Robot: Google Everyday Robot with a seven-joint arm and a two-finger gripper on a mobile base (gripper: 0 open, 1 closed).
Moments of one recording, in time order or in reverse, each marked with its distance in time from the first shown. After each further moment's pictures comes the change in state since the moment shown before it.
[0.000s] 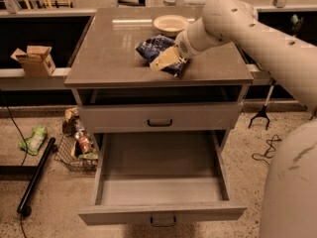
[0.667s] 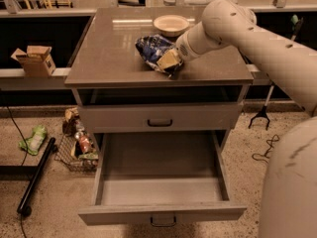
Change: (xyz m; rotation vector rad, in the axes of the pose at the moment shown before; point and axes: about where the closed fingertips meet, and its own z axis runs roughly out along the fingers) arm 0.009 0.000 0.011 -0.012 0.010 0.020
